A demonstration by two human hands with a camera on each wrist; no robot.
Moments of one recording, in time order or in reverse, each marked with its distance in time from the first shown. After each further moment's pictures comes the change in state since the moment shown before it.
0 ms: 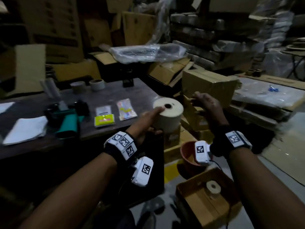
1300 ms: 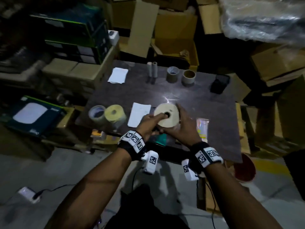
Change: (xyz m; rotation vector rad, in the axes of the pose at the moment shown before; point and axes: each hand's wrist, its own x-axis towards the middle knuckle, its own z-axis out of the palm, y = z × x) left_hand -0.099 0.214 -0.237 -0.343 0.572 -0.400; right_hand 0.049 -0.183 0.344 -0.394 -0.738 0.023
